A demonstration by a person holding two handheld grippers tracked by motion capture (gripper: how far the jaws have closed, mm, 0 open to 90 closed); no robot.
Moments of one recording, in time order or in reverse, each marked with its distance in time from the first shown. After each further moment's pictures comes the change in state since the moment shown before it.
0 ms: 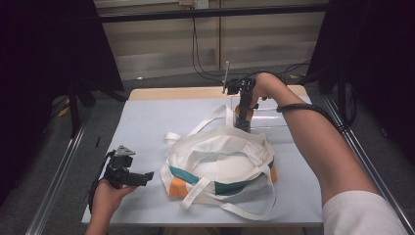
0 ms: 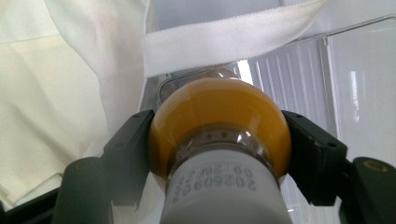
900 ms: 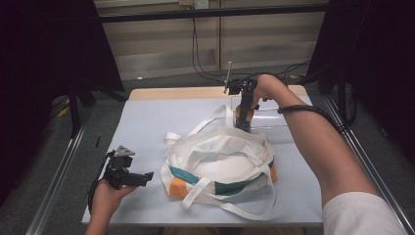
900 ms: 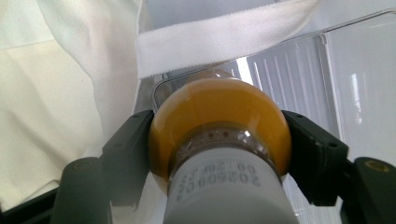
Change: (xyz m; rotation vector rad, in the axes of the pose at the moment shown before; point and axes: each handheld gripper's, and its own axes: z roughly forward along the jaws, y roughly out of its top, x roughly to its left) left arm -0.001 -0.001 -0.001 -0.010 0.004 -0.005; right arm -0.003 -0.005 0.004 -0.027 0.002 0.023
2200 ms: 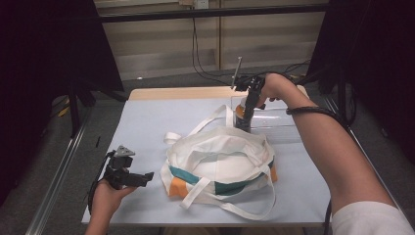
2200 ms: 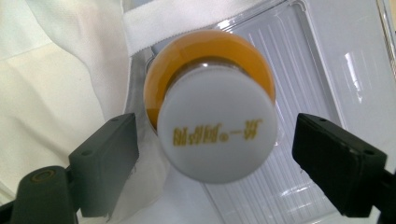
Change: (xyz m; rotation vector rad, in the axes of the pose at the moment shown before) left arm -0.002 0.001 -0.002 0.004 -0.002 0.008; right arm 0.002 -0.021 -0.014 -0.019 -0.028 0.135
